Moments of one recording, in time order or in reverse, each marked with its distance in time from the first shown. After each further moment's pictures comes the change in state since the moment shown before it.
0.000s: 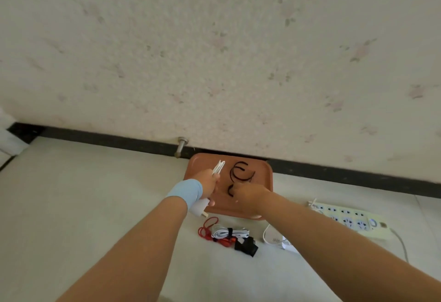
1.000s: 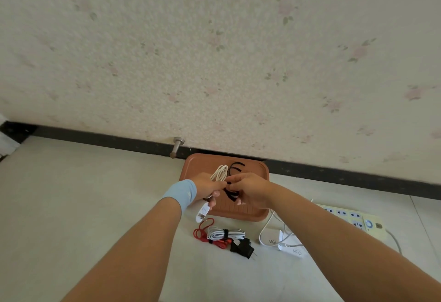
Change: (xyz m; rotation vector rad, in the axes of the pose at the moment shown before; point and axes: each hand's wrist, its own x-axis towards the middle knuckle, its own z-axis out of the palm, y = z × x) left_hand 0.004 0.000 0.004 -0.040 -0.205 0.100; right_hand -0.006 0.013 -0.013 1.689 -0.015 0.097
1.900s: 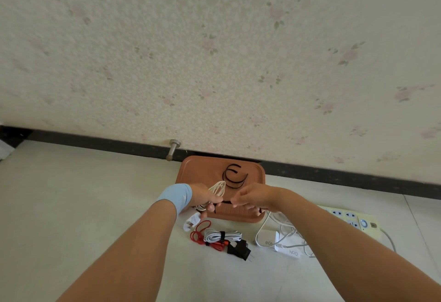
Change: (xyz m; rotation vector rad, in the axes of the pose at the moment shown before) left_hand -0.007 -0.001 -0.001 0.163 -0.175 -0.188; right_hand -0.025 0.005 -0.031 -0.501 -0.113 0.137
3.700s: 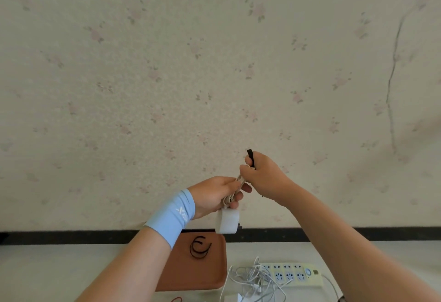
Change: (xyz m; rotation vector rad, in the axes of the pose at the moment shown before) left_hand -0.253 0.197 0.113 -0.003 0.014 0.821; right_hand -0.341 -0.140 -0.024 -0.075 0.956 -0.591
